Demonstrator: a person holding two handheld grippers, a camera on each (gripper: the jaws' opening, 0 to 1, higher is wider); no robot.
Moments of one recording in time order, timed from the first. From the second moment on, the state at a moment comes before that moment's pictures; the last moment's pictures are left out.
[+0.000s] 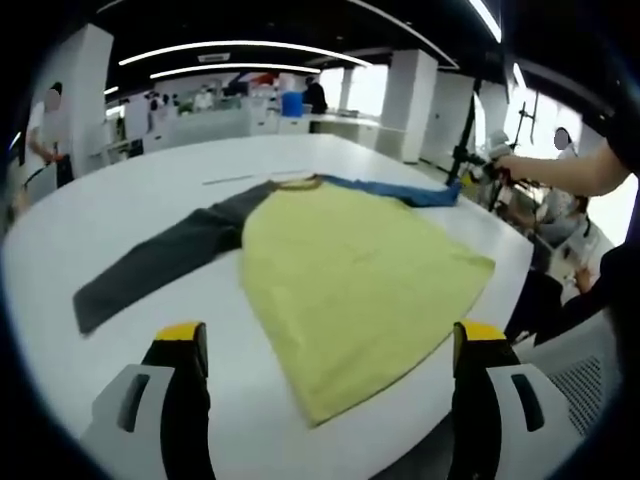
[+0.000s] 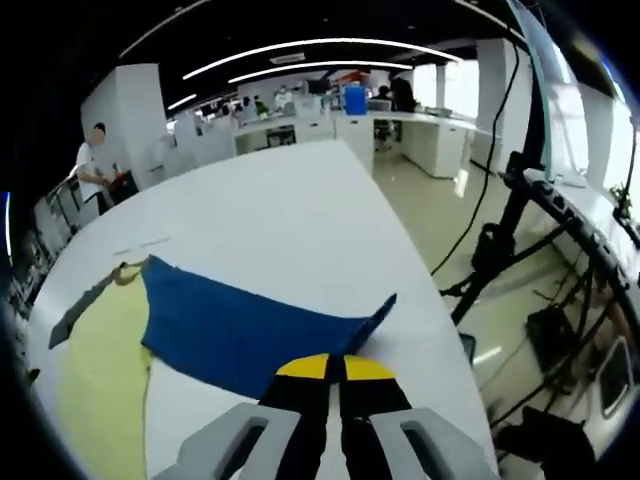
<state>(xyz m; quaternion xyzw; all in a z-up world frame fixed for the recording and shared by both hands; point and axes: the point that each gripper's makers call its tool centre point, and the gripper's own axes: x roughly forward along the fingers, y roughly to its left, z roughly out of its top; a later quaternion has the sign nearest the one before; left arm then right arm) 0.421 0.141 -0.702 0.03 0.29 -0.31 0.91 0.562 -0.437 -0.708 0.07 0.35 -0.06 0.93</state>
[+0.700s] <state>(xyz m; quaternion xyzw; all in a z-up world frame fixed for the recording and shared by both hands) 0.421 0.139 -0.698 0.03 0.28 -0.31 0.91 0.568 -0.333 -0.664 0.04 0.31 0.02 0.95</state>
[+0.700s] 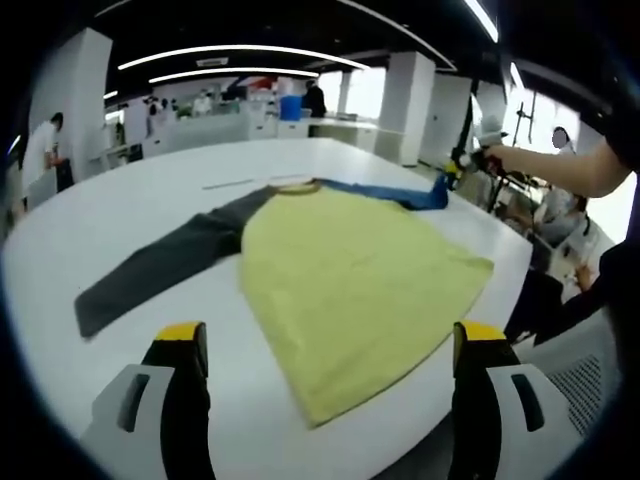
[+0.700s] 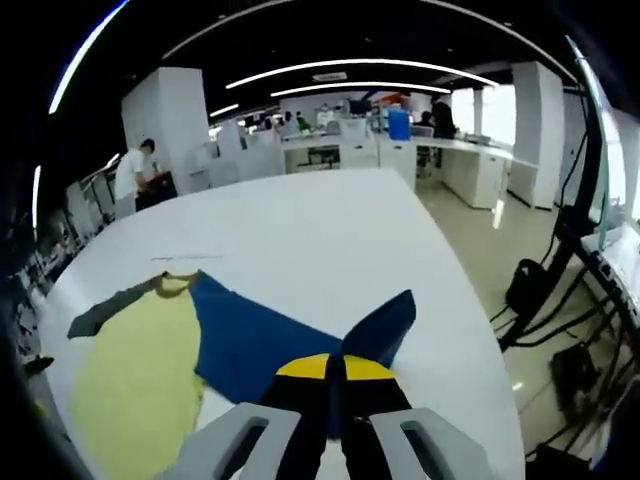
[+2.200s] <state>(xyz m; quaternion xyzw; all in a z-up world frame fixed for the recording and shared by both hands) 0.421 0.133 -0.700 0.03 0.28 -0.32 0.90 0.617 -0.223 -0.677 0.07 0.32 0.12 0.94</state>
